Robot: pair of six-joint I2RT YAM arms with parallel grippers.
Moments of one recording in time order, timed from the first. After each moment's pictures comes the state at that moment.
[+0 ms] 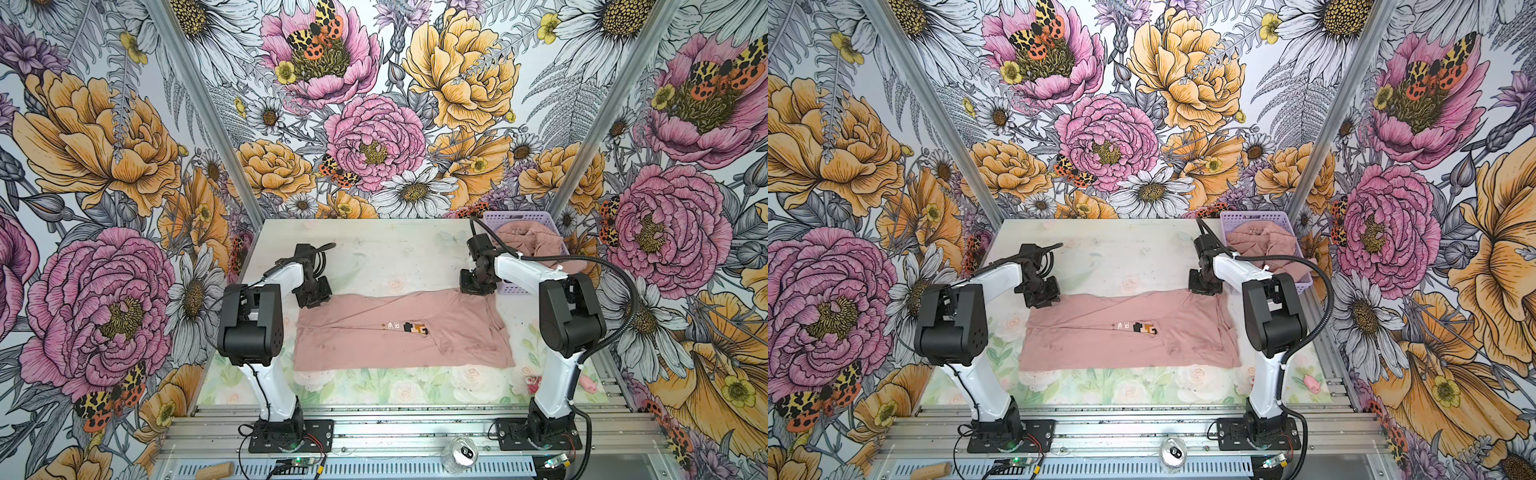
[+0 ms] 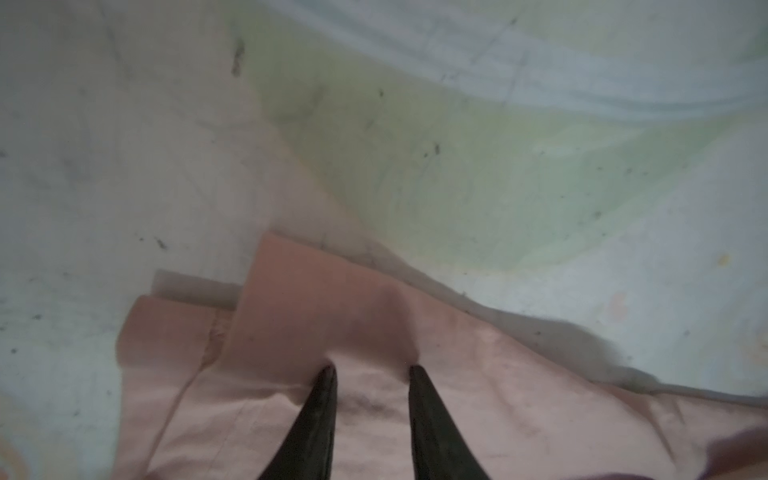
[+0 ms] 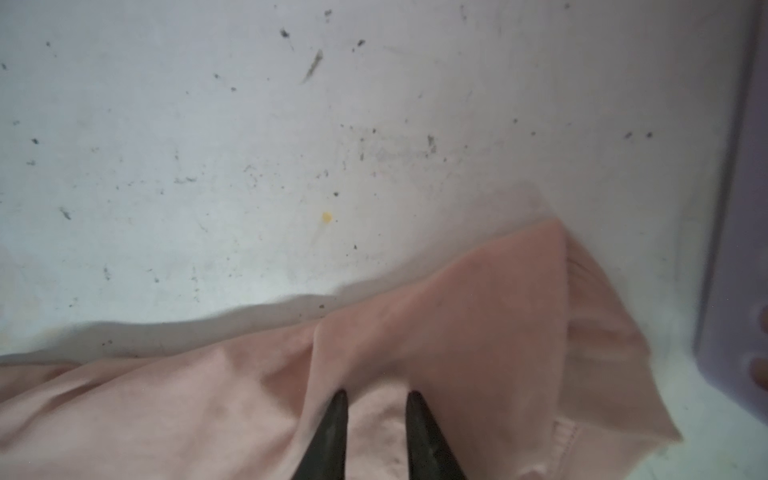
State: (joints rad) left arm 0.00 1.85 1.18 -0.68 0.11 -0.43; right arm 0.24 1.96 1.38 -0.74 -0.08 0.34
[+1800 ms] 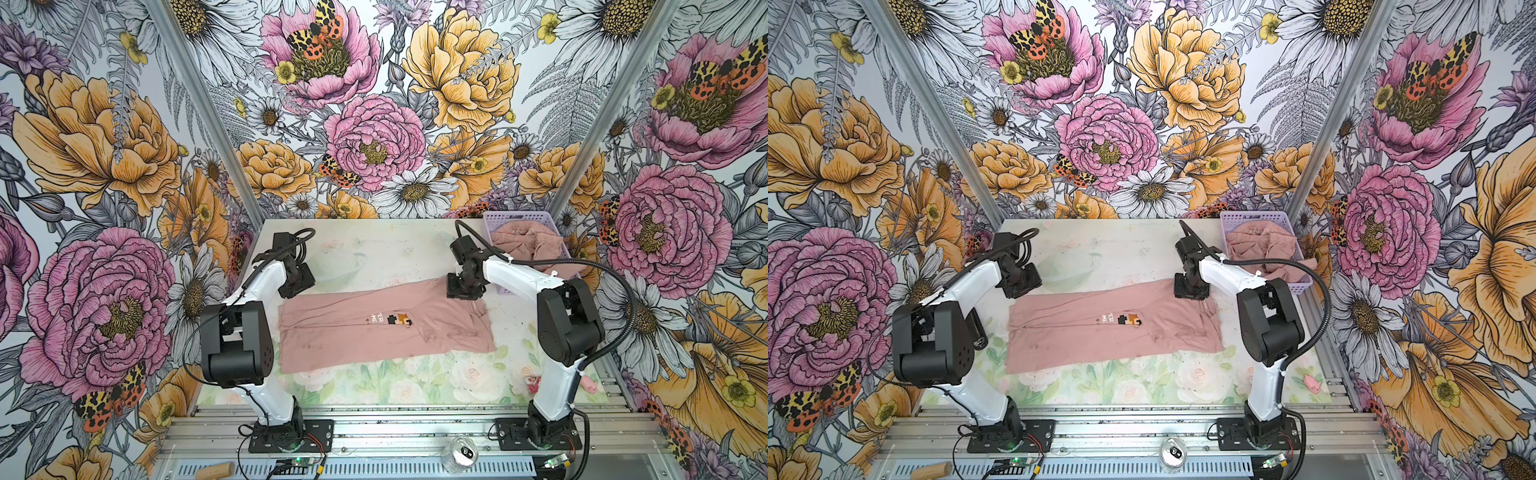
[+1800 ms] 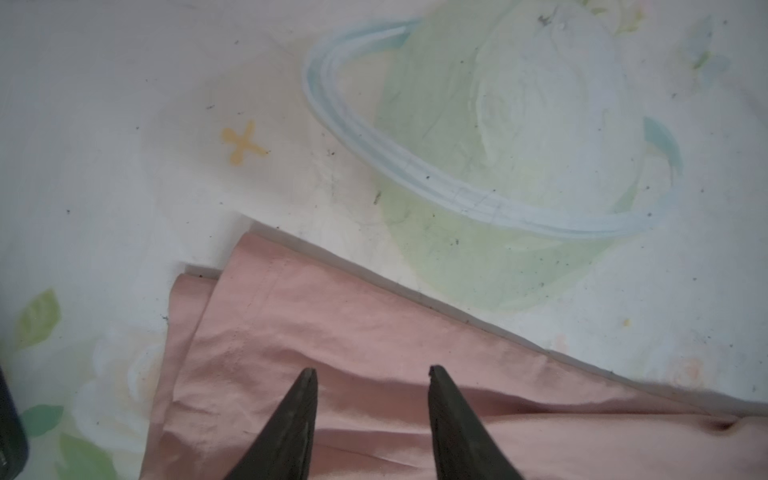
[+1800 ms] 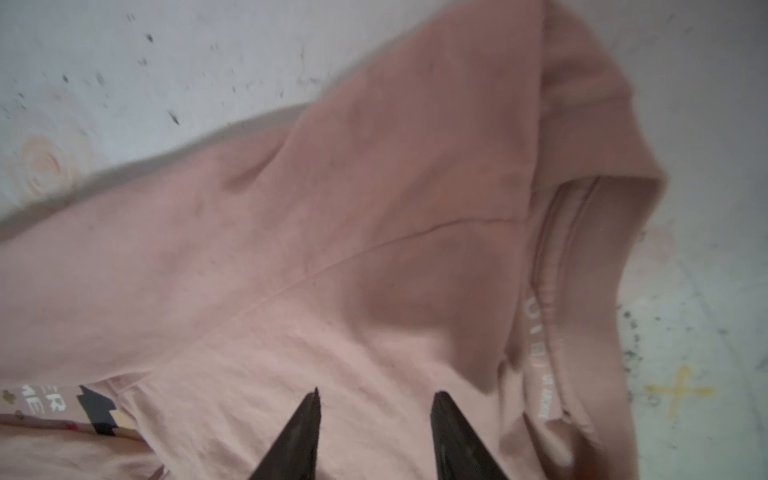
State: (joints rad) left arm 0.05 1.69 1.24 -0.71 0.01 -0.45; right arm 0.39 1.90 1.36 -0.84 -0.08 0.44
